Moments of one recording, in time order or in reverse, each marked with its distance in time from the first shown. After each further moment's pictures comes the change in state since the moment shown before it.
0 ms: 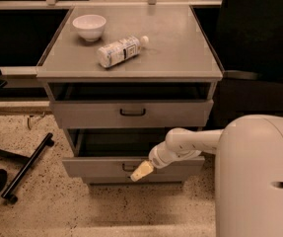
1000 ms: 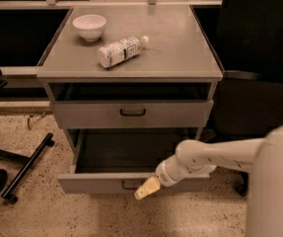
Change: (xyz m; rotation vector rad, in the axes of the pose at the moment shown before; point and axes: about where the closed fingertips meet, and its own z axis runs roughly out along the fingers) arm 0.049 0.059 -0.044 -0.063 0.047 0.111
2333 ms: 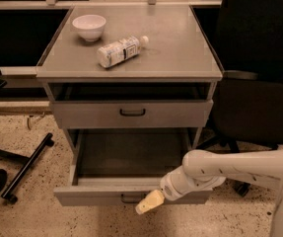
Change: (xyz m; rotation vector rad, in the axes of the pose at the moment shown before) arm 0.049 0.048 -0.021 -0.088 0.037 0.098
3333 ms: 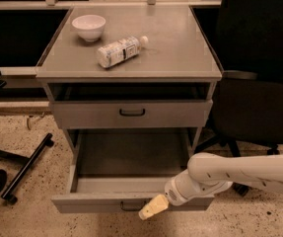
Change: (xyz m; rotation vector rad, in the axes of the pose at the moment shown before) arm 0.015 0.013 -0.017 -0.005 0.016 0.033
